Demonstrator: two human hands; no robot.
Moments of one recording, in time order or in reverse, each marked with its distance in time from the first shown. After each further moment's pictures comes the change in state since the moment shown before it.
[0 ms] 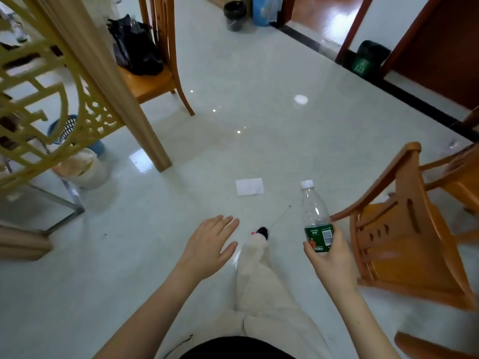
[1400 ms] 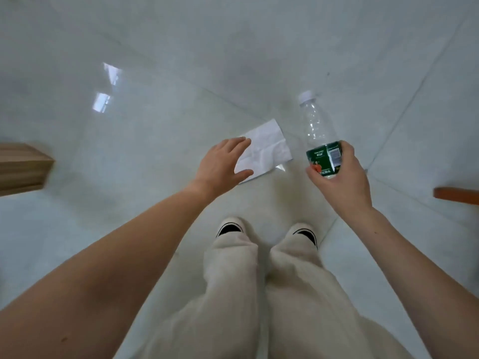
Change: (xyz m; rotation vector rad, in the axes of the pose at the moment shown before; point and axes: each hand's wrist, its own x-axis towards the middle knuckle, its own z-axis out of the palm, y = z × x) left_hand 0.560 -0.401 0.577 -0.071 -0.414 0.143; right_hand 0.572 0.263 0.531 0.018 -0.136 0.359
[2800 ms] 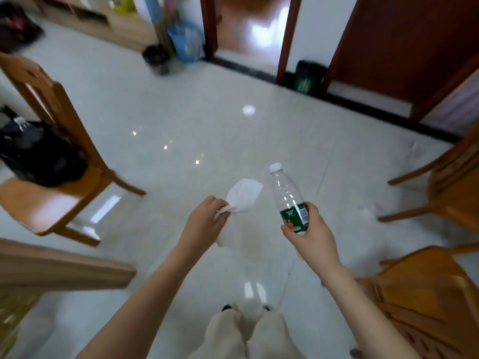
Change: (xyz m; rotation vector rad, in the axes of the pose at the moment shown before) left_hand -0.242 0.331 -0.625 -0.267 0.509 -0.005; right_hand -0.355 -0.393 -0.466 0.138 0.225 -0.284
